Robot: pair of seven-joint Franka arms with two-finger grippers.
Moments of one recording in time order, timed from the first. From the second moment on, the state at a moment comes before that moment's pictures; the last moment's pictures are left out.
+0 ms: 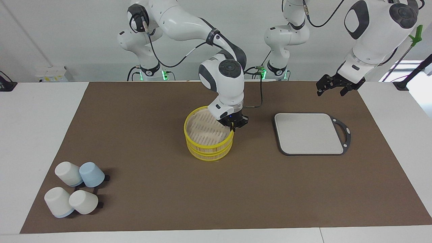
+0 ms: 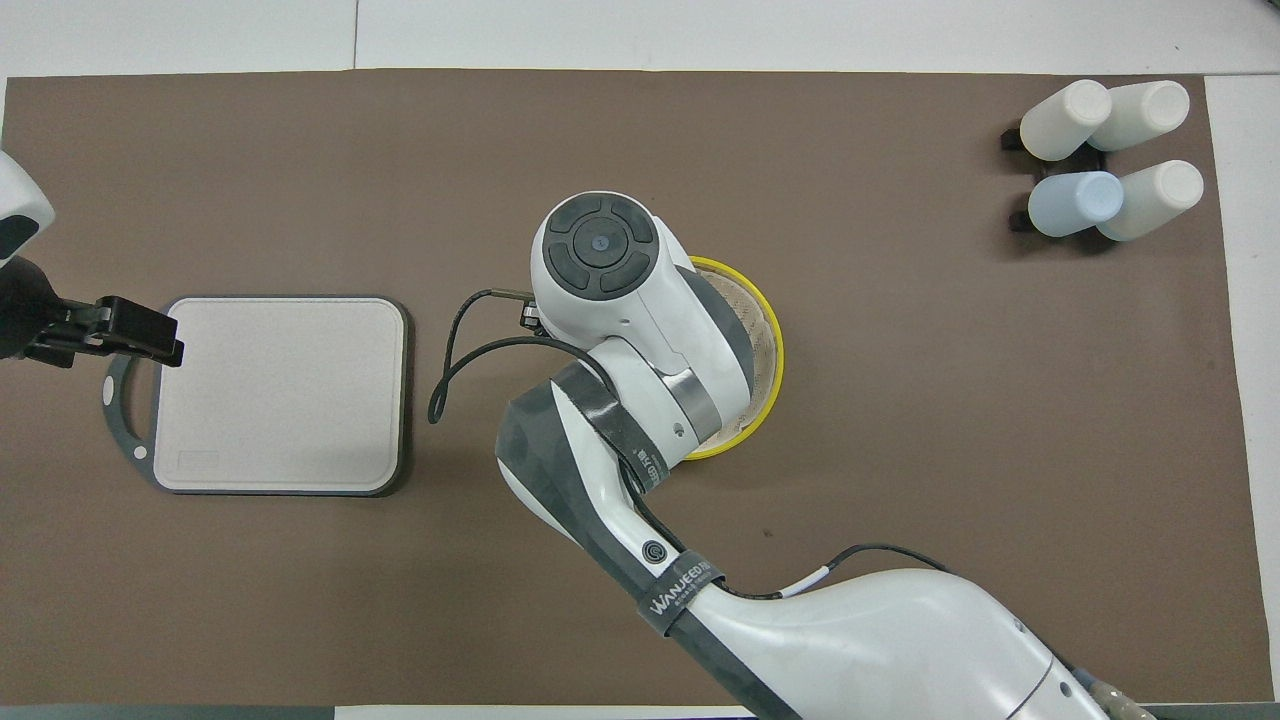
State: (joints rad) left arm 0.02 0.00 -0.06 -1.65 -0.01 1.52 0.04; right arm 0.66 0.56 -0.01 -1.35 0.10 1.97 0.84
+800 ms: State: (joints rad) left arm 0.02 0.00 -0.05 -1.65 -0.01 1.52 0.04; right arm 0.66 0.55 -0.01 -1.39 0.10 2.02 0.84
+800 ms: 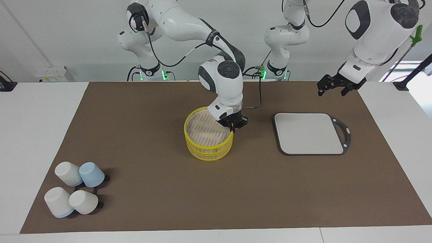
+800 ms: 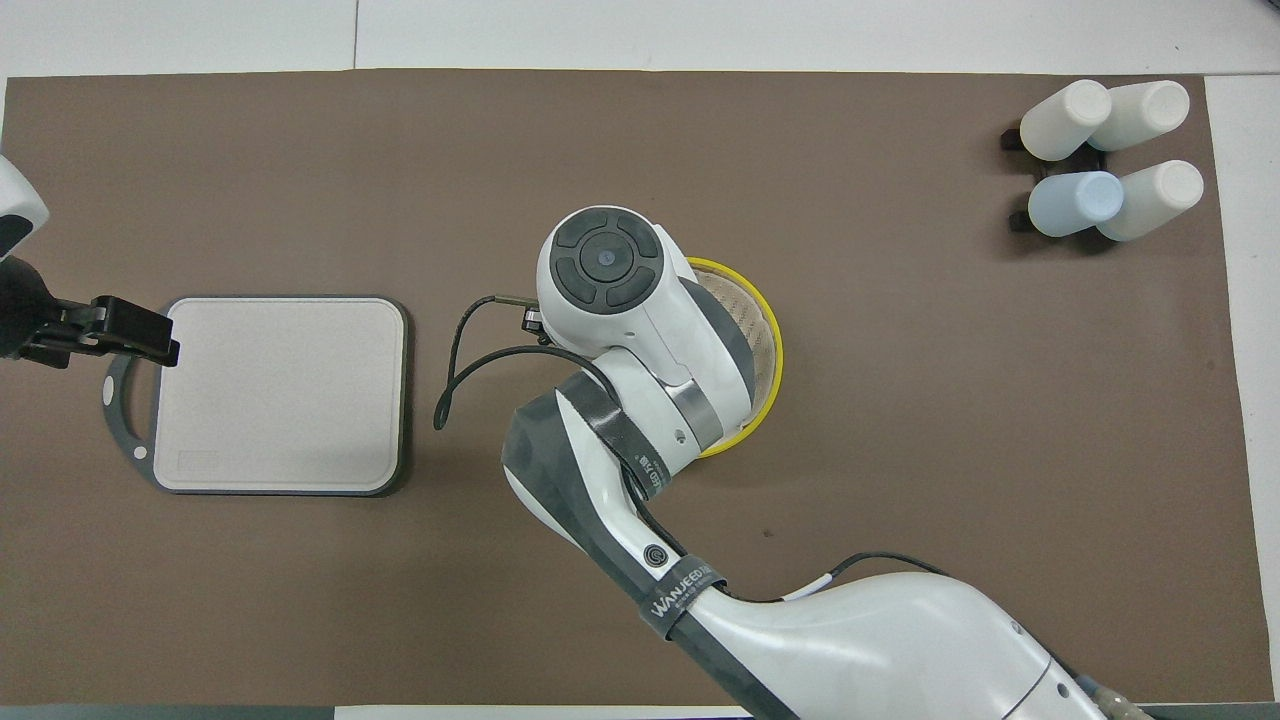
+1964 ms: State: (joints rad) left arm 0.03 0.00 -0.05 -1.65 -0.01 1.52 0.04; right arm 0.04 0.24 -0.03 -1.41 0.08 1.59 -0.08
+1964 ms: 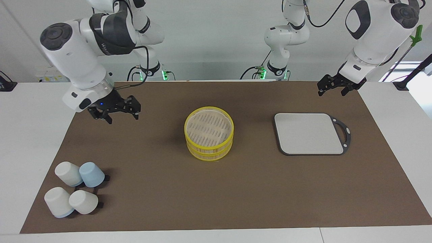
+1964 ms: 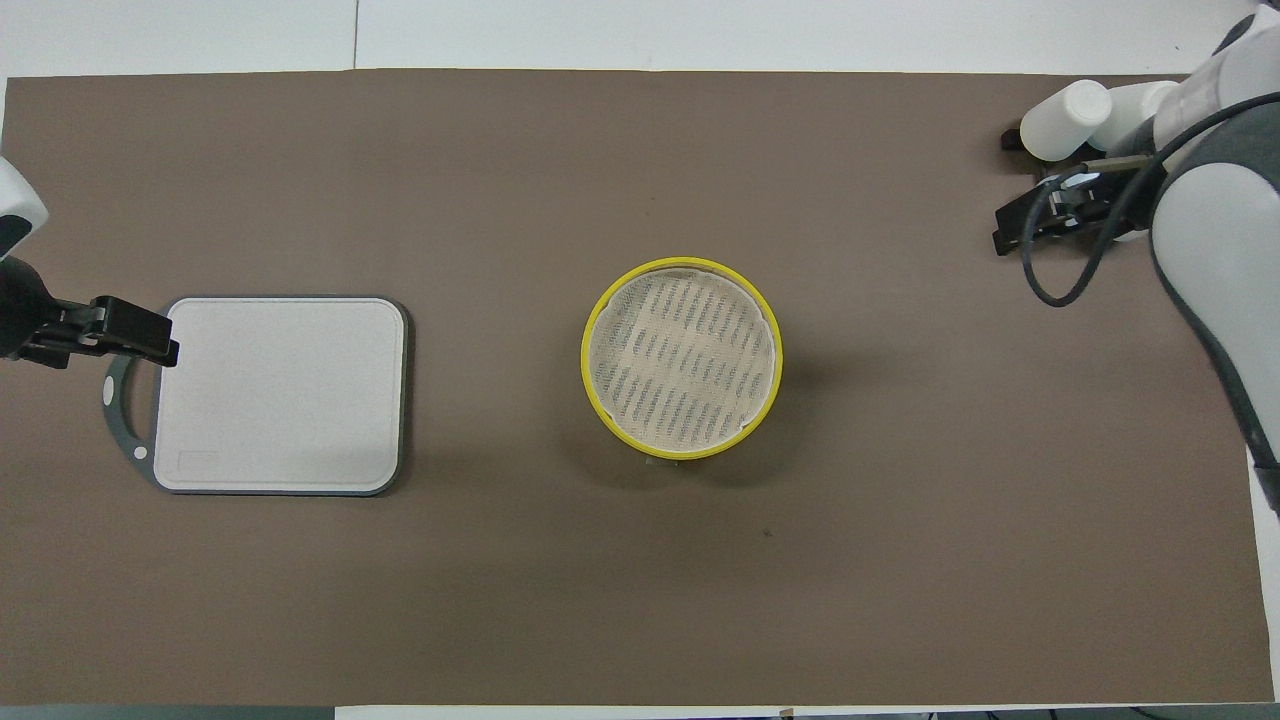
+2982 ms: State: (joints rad) left arm 0.03 0.00 -0.06 -1.65 -0.01 1.52 0.04; right arm -0.05 0.07 -0.02 -1.67 0.04 1.71 -0.09
